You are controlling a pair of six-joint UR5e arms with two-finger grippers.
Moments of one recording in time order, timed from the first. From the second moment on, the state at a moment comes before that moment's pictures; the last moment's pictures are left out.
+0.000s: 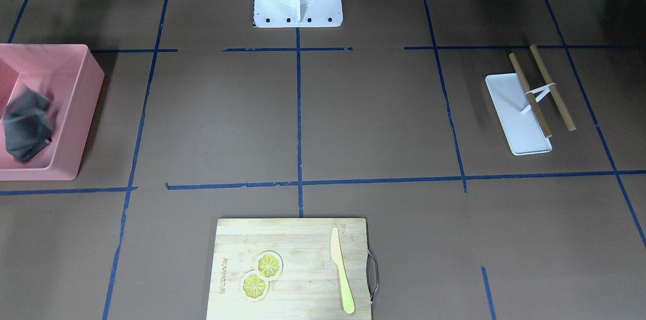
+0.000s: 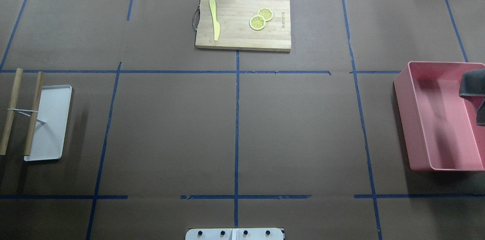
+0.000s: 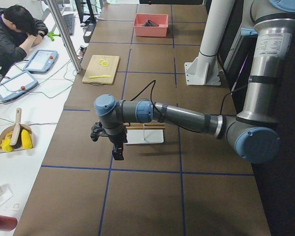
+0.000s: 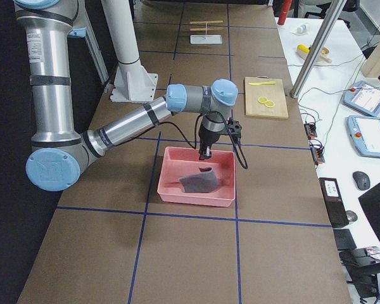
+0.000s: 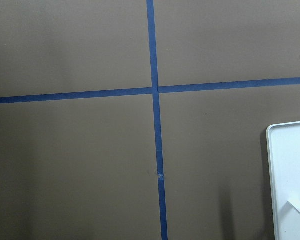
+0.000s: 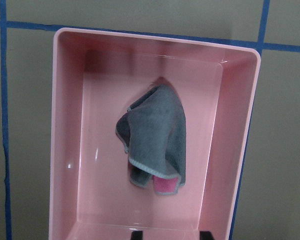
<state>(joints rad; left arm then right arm) -1.48 -1.66 -1.68 -1.33 -2.27 0.02 1.36 -1.54 2.04 -2.09 2.31 0.06</state>
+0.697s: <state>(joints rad) -1.48 -1.66 -1.67 -1.33 -2.27 0.02 1.45 -1.56 1.89 -1.82 2.33 0.07</state>
